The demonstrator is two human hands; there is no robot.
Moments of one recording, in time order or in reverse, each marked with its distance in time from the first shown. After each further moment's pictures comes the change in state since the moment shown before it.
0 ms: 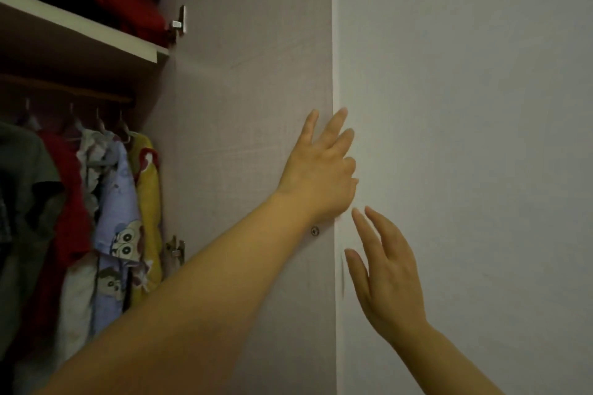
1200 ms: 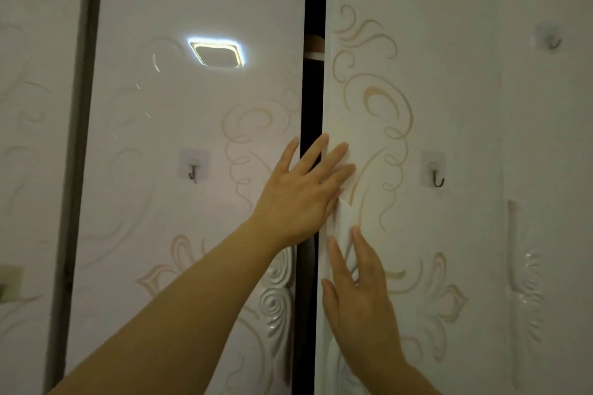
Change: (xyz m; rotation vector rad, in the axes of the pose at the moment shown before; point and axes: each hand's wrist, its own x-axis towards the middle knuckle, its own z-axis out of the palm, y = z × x) left_hand -0.290 -0.279 -0.108 0.633 -0.264 -0.236; right_hand -0.018 -0.397 0.124 0.679 0.072 -0.269
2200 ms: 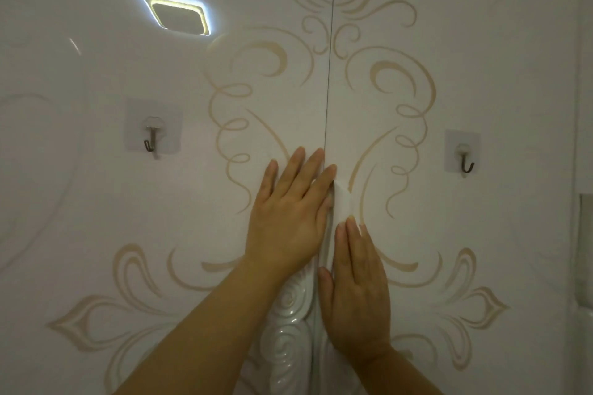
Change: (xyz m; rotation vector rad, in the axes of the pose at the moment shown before) left_hand -0.046 -0.010 0.147 -0.356 0.143 -0.320; right_hand 0.000 0.022 0.160 -0.036 0.079 0.023
